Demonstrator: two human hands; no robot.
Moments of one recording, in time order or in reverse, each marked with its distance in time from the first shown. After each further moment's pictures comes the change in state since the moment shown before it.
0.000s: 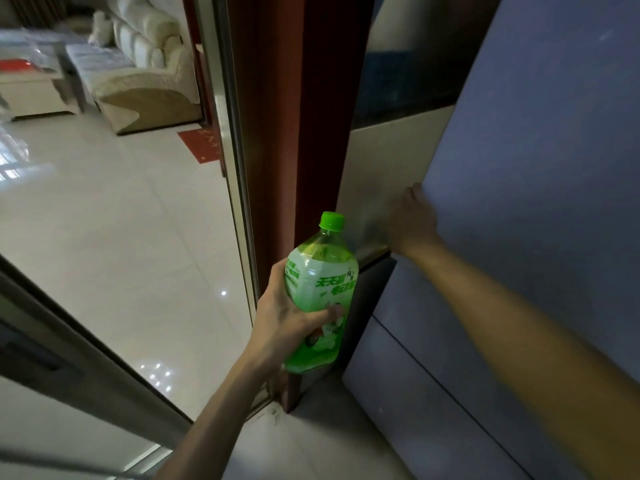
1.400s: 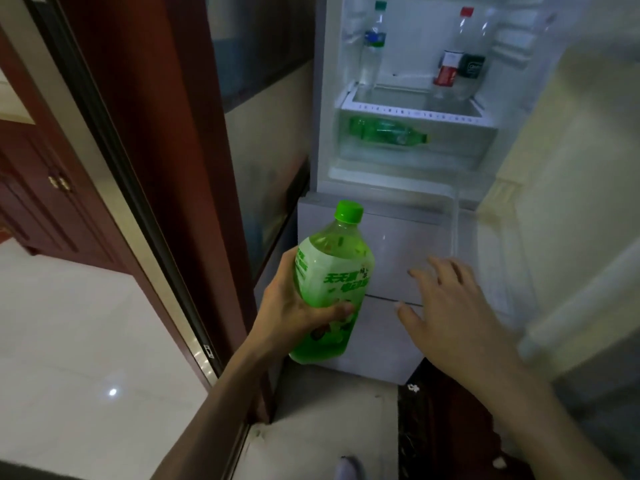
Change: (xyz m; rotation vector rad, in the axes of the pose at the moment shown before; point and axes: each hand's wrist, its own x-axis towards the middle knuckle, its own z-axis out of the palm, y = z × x) left_hand -0.038 0.010 -0.028 -0.029 -0.710 0.304; right_hand -0.358 -0.082 -0.101 0.386 -0.136 0.665
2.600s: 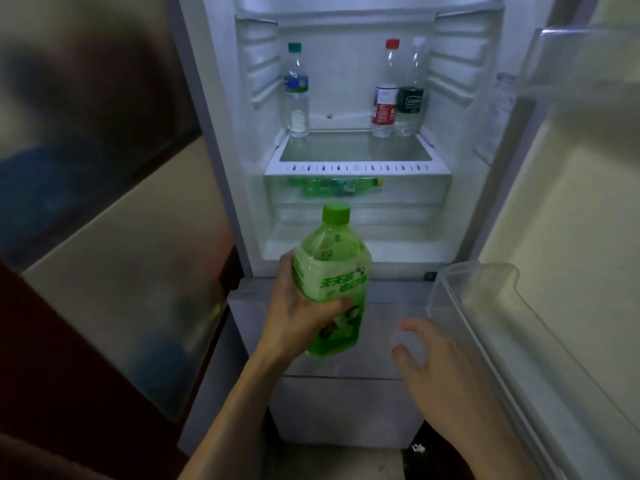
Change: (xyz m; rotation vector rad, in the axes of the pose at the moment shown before) left_hand 0.250 0.026 0.120 -0.081 -0.049 0.090; right_hand 0.163 0.100 0.012 0.531 0.064 0.328
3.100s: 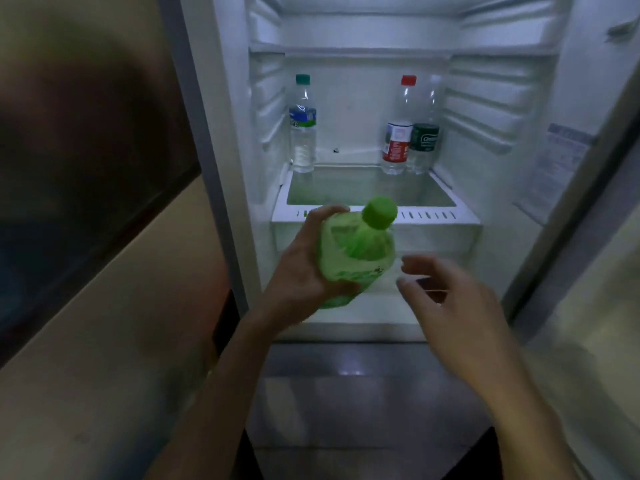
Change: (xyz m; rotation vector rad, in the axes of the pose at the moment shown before) left_hand 0.164 0.018 -0.041 0.083 -0.252 0.359; right_hand 0.135 -0.093 -0.026 0.274 0.275 -0.146
